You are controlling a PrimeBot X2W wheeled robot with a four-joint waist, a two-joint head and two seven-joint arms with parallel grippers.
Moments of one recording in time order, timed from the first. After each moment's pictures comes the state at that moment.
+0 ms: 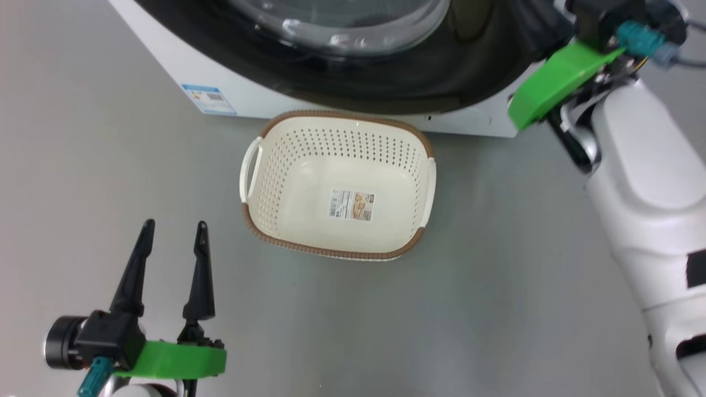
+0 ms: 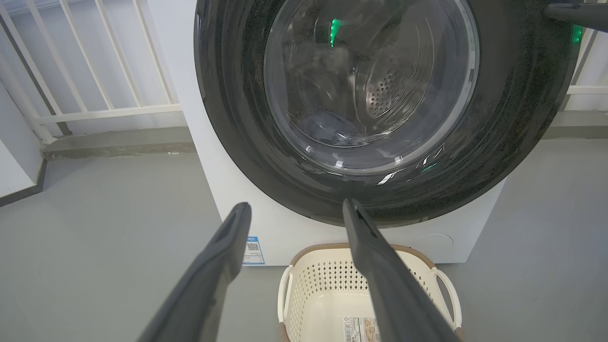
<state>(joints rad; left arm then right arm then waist) -0.12 0.08 -0.14 -0.01 -0.18 0.01 -0.25 -1.01 -0.21 0.29 0.60 0.18 0.13 -0.19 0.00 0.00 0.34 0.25</state>
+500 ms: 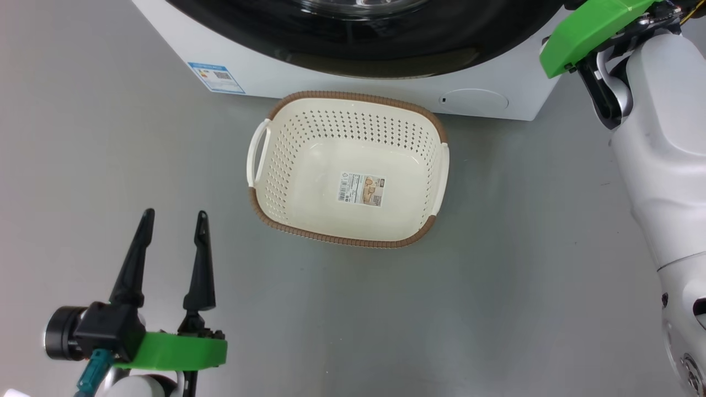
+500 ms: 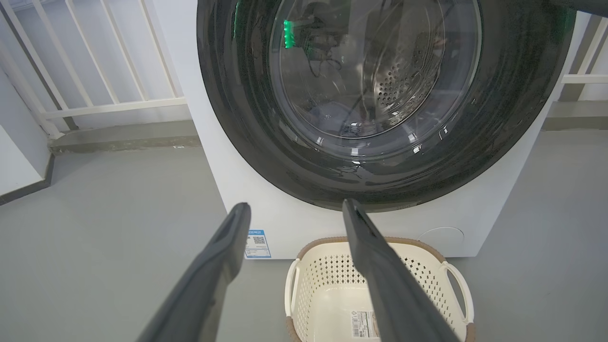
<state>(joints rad) -0.16 0.05 -0.12 0.00 -0.15 -0.02 -0.25 -1.19 -0.21 0.22 0.82 0.18 0.13 -0.24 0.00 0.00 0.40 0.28</state>
